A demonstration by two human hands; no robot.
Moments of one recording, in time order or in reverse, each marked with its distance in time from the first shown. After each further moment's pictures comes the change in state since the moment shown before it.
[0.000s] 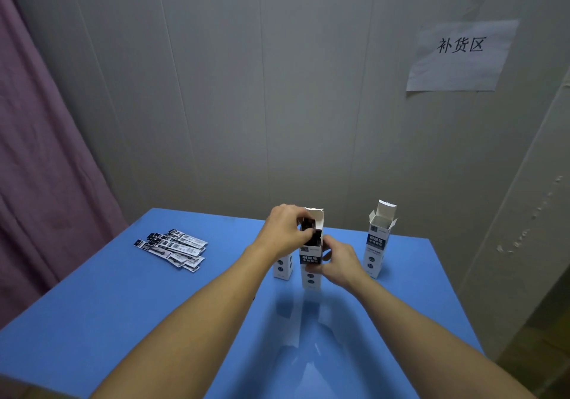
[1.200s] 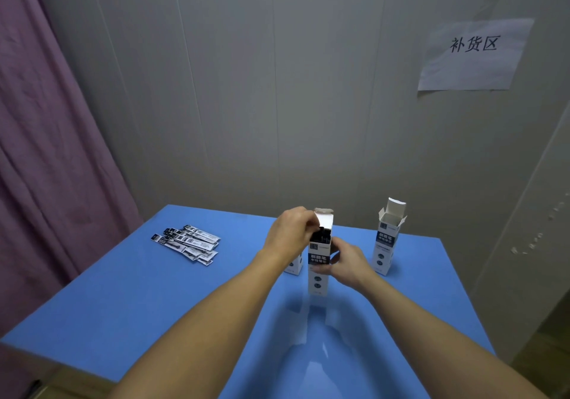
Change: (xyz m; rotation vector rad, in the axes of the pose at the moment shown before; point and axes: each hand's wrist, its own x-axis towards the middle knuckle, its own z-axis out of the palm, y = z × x) left_hand -0.020 -0.006 0.009 0.107 0.097 0.021; right_hand -0.015 -0.004 0.003 0.029 -0.062 0.003
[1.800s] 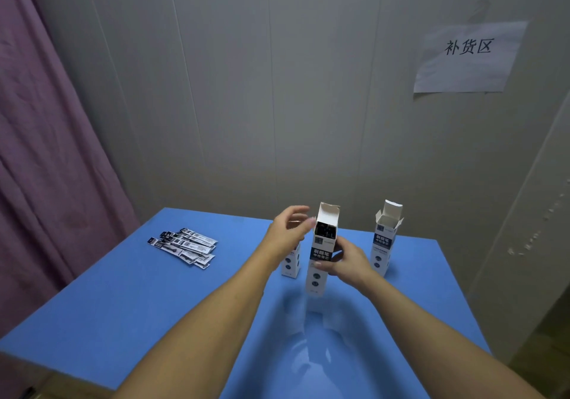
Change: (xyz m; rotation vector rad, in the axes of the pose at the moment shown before) left_hand -0.007 -0.005 -0.004 -0.815 -0.130 -0.345; right_hand -0.001 0.002 -0.008 0.210 0.027 0.065
